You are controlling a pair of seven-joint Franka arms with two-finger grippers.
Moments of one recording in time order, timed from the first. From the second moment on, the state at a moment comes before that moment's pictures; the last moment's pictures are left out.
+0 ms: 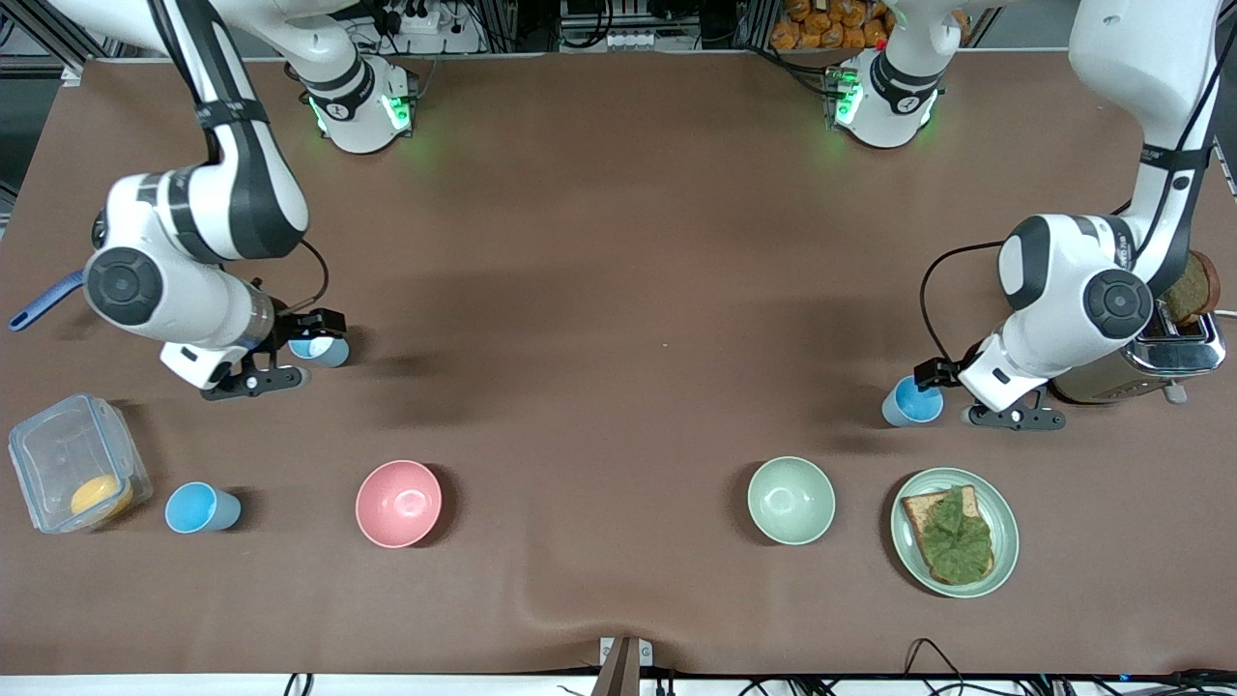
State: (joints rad) left arm 0.05 0.37 -0.10 -2.00 0.03 2.36 0.01; right arm 0.18 0.23 -0.06 -1.97 0.01 2.00 -0.05
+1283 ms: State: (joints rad) left arm 0.08 0.46 -0.10 -2.00 0.03 2.49 0.01; right arm 0.15 0.40 -0.06 -2.05 0.01 2.12 -0.05
